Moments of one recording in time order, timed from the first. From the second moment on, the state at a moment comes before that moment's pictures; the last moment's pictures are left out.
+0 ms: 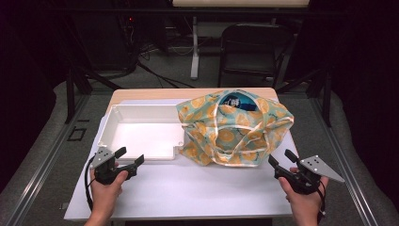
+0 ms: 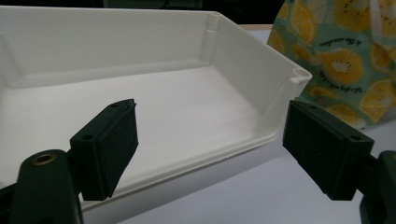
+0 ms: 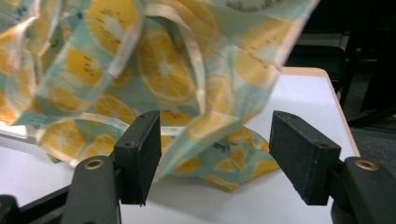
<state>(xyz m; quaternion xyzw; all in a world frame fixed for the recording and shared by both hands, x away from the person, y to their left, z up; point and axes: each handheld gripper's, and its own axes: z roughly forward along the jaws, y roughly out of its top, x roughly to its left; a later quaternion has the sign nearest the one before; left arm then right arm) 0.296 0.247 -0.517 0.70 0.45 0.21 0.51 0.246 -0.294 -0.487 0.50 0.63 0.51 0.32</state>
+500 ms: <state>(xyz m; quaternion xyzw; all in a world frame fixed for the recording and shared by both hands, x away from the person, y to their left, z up) 0.303 0.213 -0.501 0.71 0.42 0.19 0.53 0.256 -0.273 -0.467 0.47 0.63 0.54 0.30</state>
